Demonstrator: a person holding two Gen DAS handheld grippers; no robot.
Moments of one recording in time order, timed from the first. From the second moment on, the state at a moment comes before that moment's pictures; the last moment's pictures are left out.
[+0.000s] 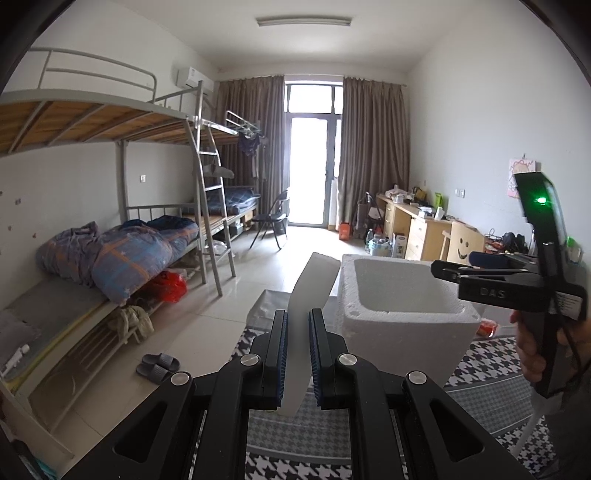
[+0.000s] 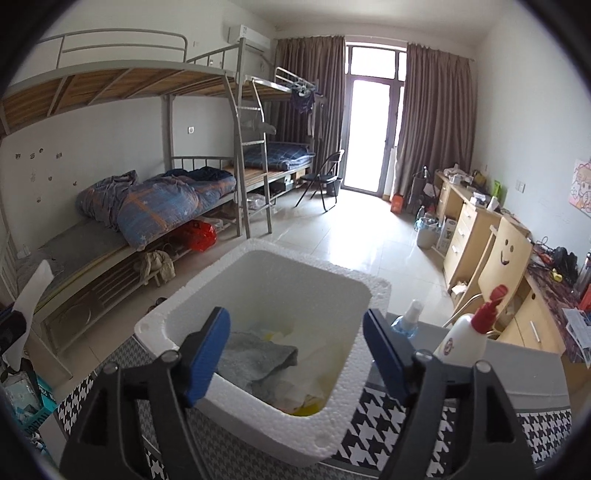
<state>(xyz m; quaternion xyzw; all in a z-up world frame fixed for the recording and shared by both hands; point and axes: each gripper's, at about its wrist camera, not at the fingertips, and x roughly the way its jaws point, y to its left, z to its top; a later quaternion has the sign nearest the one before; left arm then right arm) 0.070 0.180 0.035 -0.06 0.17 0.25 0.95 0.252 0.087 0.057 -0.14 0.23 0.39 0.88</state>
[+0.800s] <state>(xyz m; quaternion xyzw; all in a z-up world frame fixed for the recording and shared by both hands) 0.122 0.167 0.050 -0.05 0.18 0.16 0.97 0.223 0.013 0.079 -0.11 0.17 0.35 0.91</state>
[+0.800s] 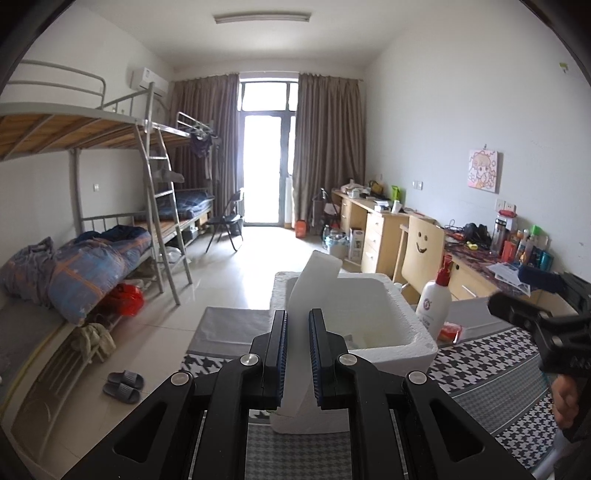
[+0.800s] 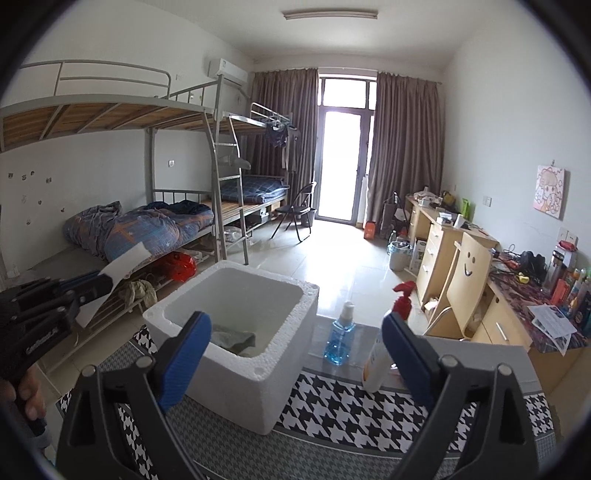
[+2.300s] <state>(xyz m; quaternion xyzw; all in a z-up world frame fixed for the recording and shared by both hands) 0.174 0.126 0.042 -0.02 0.21 0.15 0.97 0.201 -0.087 0.037 -0.04 0.21 0.31 0.93</state>
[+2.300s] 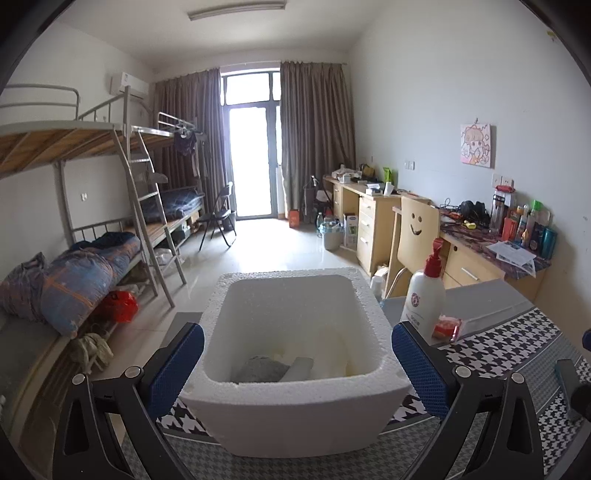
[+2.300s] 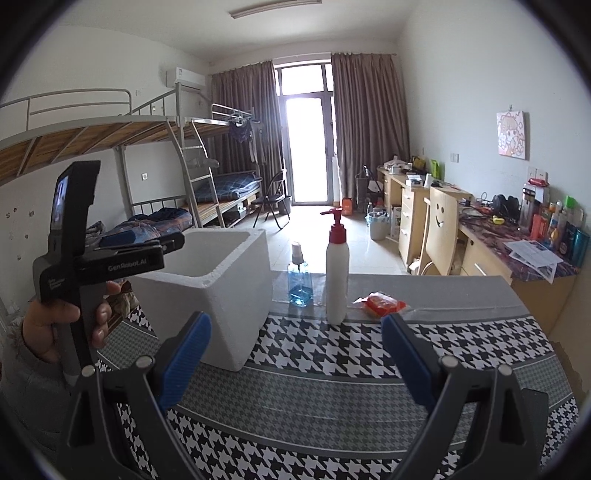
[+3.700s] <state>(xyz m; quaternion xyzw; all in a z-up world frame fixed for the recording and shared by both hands) 0.012 0.035 0.046 -0.01 0.08 0.11 0.99 0.107 -0.139 0.056 -0.03 0.10 0.29 0.95</state>
